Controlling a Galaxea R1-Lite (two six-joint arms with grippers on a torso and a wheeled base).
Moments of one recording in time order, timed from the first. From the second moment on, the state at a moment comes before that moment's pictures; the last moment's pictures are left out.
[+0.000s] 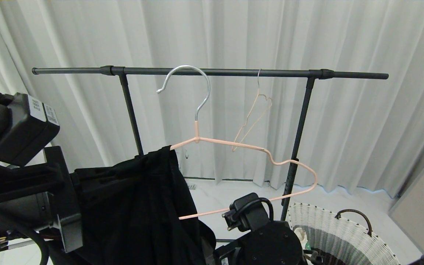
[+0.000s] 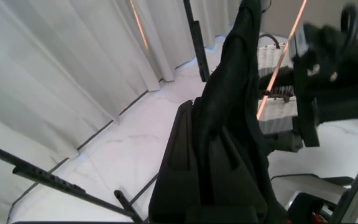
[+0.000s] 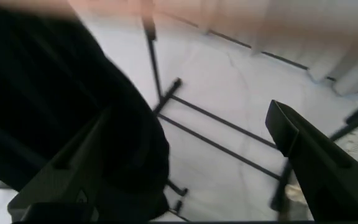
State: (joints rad) left arm -0.50 1.11 -0.72 -0.09 -0.29 0.33; right arm 1.24 1.96 -0.72 -0.82 -0.57 0.35
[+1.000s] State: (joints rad) left arm -0.38 1.09 -0.63 -0.09 -0.28 0.44; right arm 0.88 1.79 -0.61 -0.83 -0.64 0.16
